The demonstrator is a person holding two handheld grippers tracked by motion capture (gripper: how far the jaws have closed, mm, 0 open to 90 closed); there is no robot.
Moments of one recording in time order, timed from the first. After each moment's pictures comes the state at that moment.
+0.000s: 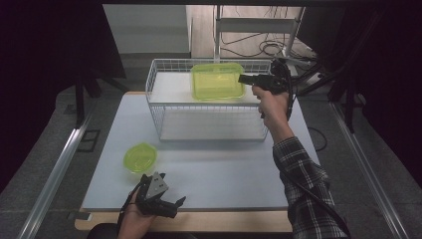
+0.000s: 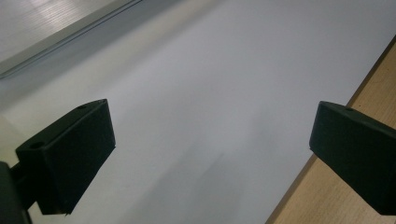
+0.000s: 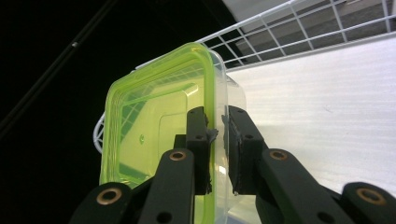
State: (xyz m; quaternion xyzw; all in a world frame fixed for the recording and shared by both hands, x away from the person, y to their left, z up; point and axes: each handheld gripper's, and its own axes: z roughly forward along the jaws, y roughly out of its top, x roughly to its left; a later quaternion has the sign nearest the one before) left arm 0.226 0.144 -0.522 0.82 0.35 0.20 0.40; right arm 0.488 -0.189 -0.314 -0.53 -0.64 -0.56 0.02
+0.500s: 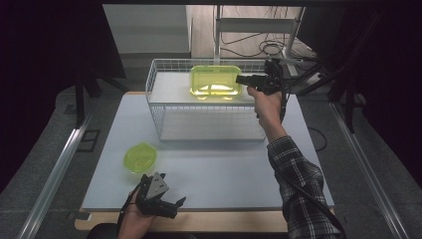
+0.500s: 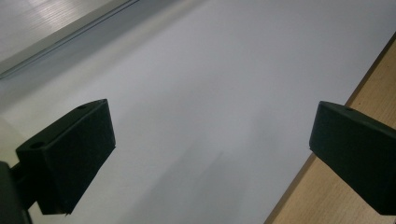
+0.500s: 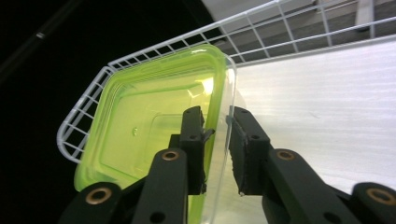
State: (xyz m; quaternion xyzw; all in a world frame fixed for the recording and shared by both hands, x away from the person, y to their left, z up) left arm 0.226 0.144 -0.522 0.82 0.35 0.20 0.40; right arm 0.493 -0.175 -0.319 -0.54 -0.66 -0.53 -0.02
